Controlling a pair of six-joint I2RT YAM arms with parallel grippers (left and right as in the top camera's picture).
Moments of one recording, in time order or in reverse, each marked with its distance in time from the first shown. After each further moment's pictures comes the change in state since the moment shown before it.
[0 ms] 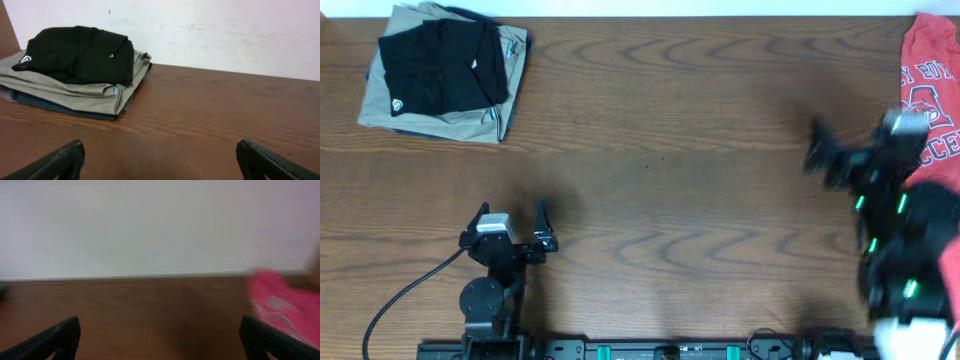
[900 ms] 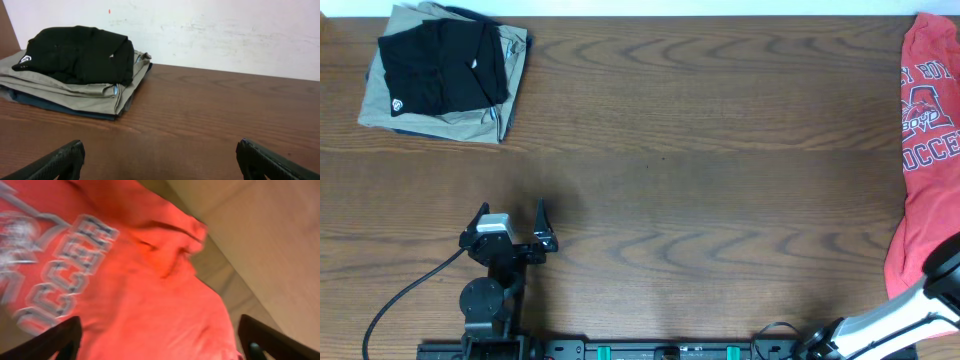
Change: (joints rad) left arm 0.000 0.000 0.000 0.000 0.000 0.000; right arm -0.679 1.111 0.895 -0.594 0.315 -0.172
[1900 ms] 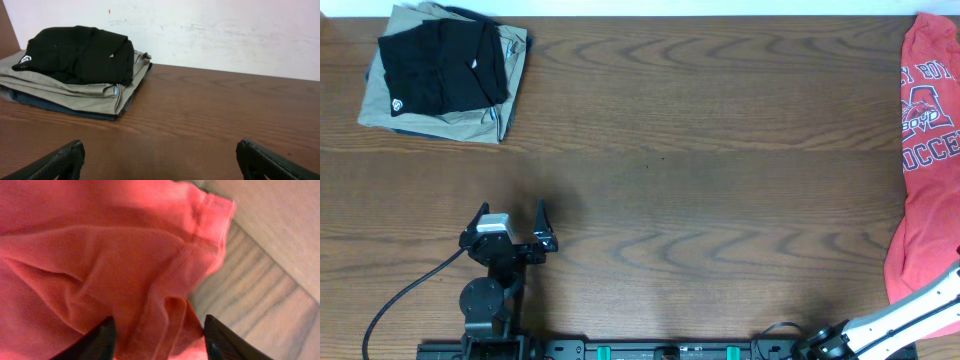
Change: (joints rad) left arm 0.000 0.000 0.000 0.000 0.000 0.000; right arm -0.185 0.335 0.002 0.321 -0.227 -0.005
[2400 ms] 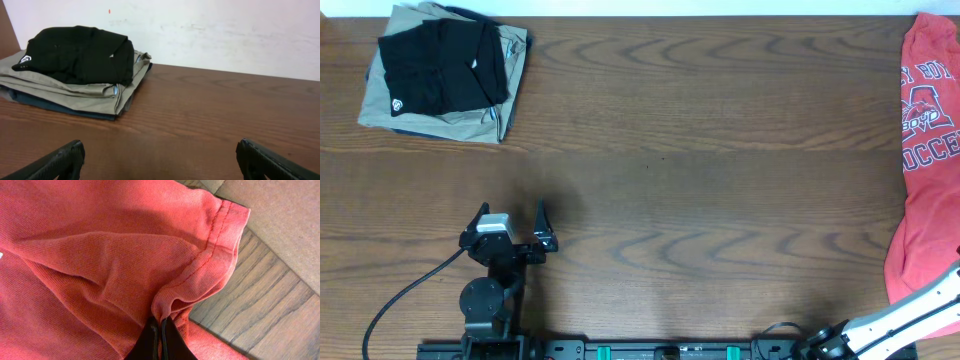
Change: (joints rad) left arm 0.000 0.000 0.000 0.000 0.000 0.000; right arm 0.000 0.000 0.003 -0.008 -0.037 0.012
